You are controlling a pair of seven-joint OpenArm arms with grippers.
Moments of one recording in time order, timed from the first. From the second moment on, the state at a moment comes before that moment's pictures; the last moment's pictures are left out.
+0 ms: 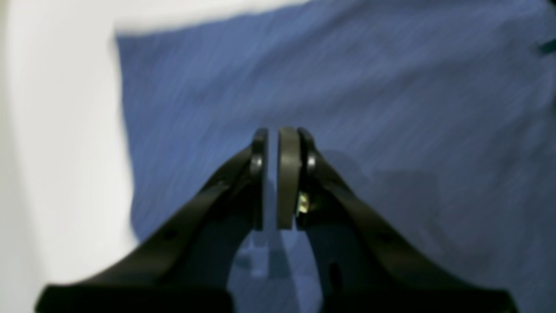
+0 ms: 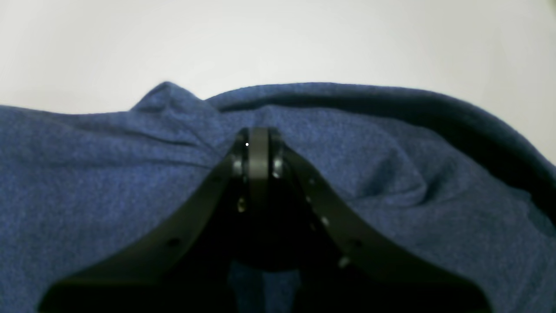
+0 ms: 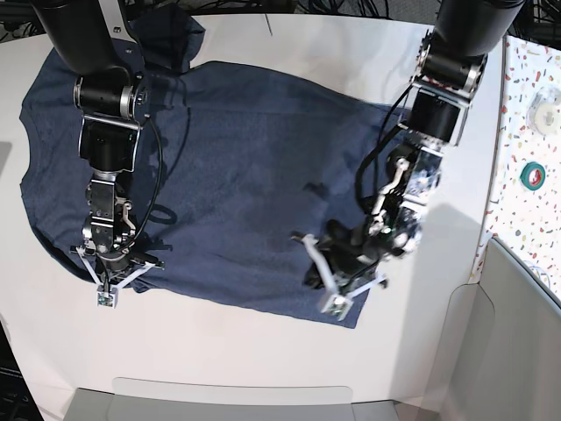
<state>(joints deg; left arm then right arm) -27.3 -11.0 22.3 73.4 -22.4 -12.3 38.2 35.7 7.2 12.9 40.1 -8.5 1.0 -25.5</state>
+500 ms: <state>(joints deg) -30.4 -2.0 24.6 52.7 -22.3 -12.3 34.5 35.2 7.1 12.8 40.3 -8.5 0.8 -25.0</state>
